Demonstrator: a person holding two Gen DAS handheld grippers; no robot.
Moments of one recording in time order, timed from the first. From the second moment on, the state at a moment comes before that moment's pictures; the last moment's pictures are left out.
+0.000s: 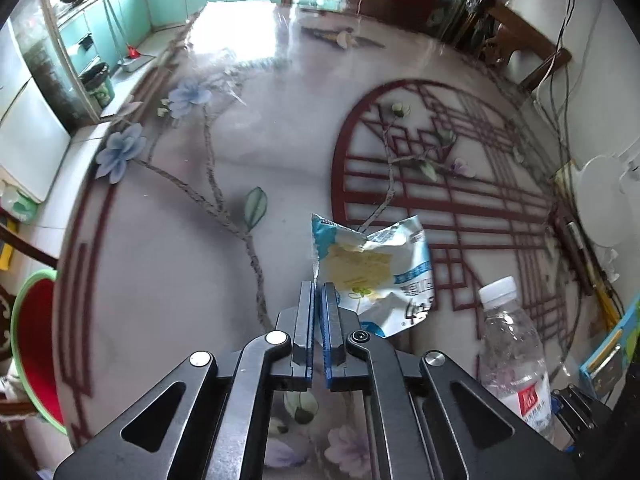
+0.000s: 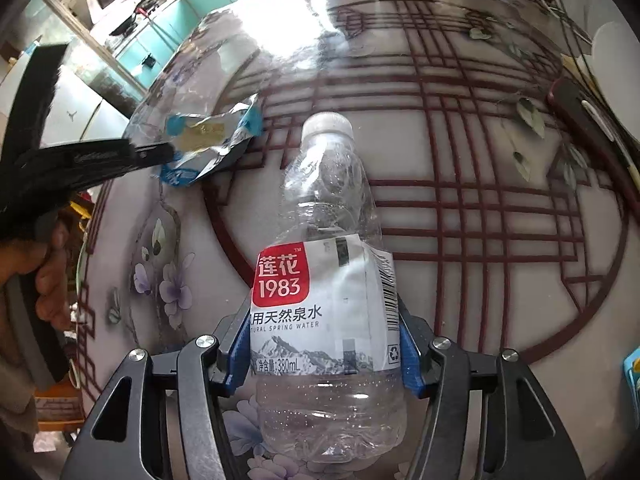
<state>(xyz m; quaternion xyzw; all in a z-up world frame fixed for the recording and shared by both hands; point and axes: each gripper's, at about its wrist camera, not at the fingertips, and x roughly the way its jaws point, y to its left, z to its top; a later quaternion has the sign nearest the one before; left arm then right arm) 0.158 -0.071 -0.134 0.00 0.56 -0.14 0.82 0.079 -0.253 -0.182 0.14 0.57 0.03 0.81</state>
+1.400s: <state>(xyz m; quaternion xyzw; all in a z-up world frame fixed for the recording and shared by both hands) 0.105 -0.067 -0.159 0.12 0.54 -0.27 0.78 0.035 -0.223 -0.132 0.15 0.54 -0.05 0.83</state>
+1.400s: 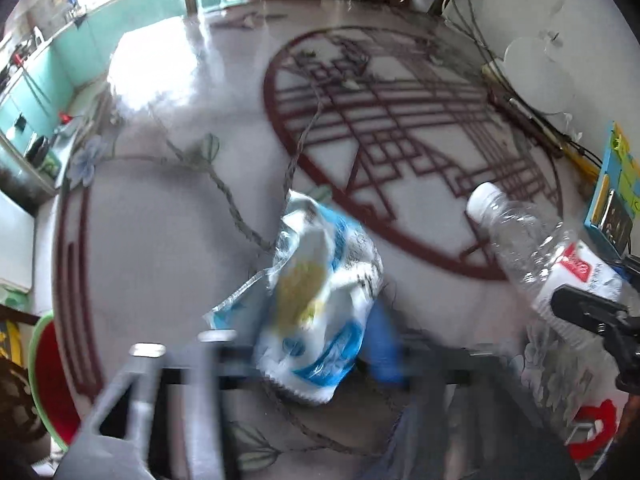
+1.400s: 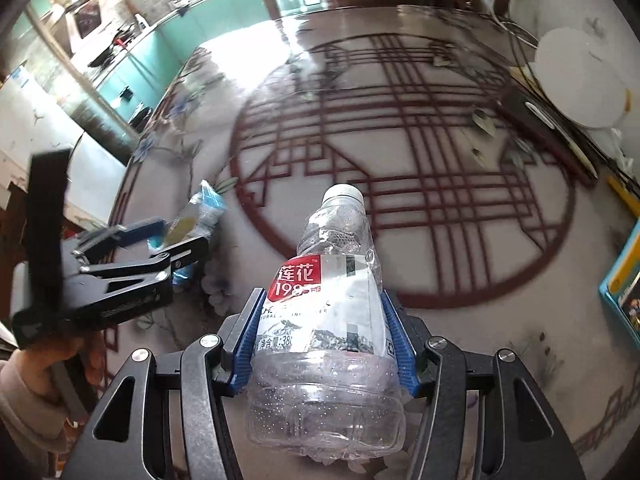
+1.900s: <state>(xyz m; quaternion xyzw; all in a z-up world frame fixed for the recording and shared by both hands) 0.101 0.052 -0.109 0.02 0.52 -0.18 0.83 0.060 -0.155 -0.118 0.12 0.53 0.00 0.84</state>
